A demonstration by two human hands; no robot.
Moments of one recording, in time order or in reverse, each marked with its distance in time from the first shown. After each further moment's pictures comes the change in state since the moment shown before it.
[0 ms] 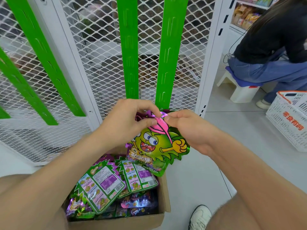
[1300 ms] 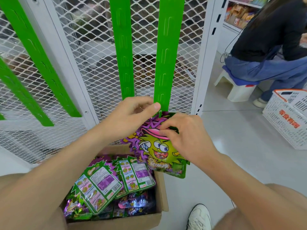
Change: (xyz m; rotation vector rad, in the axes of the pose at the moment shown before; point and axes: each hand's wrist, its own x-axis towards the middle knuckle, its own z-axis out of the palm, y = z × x) left_hand 0.011 0.011 0.011 -0.306 -0.112 -0.071; right_hand -0.013 0.029 0.002 -0.757 0.415 -0.608
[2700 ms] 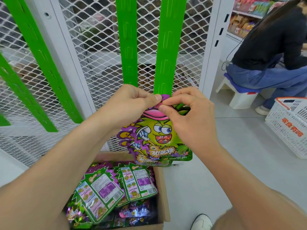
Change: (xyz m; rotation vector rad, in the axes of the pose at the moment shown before) left_hand 0.022 0.041 -0.025 -0.050 0.150 -0.257; right_hand 0.040 -0.028 -0.021 0.277 0.431 0.039
